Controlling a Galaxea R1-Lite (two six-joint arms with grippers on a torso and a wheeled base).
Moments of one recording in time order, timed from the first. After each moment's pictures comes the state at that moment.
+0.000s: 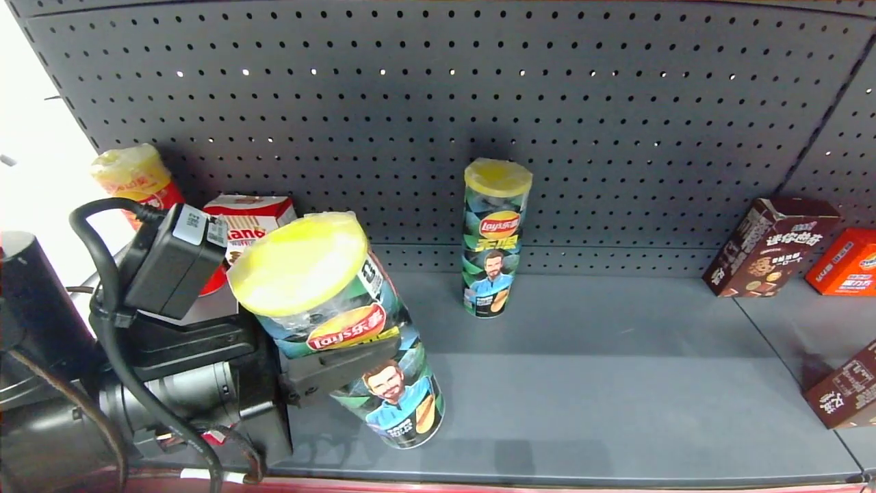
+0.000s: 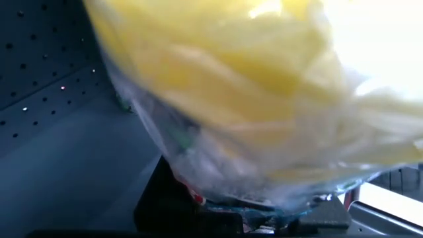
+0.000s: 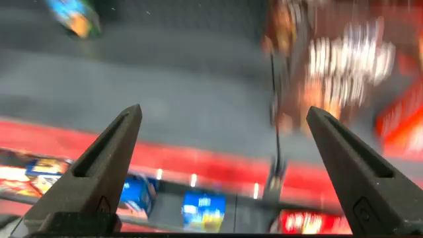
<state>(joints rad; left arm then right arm) -0.53 1.36 -0.51 -0.79 -0.53 0.03 0.00 0.21 -0.27 0.01 0.15 -0.09</state>
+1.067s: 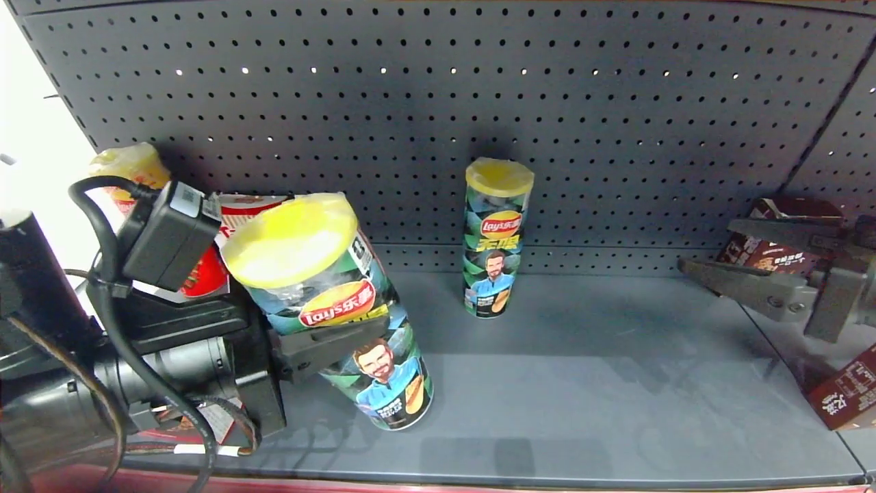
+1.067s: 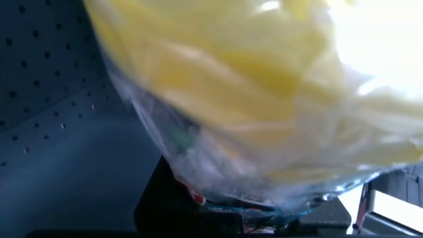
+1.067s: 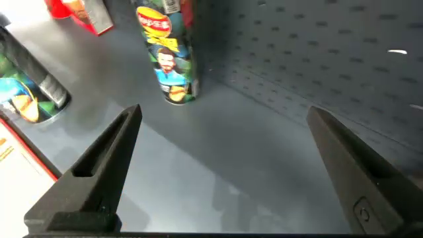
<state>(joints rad) -0.49 1.35 -0.57 -0.72 -0.54 0.03 0.40 1.17 -0.80 -0.28 0.22 -0.11</state>
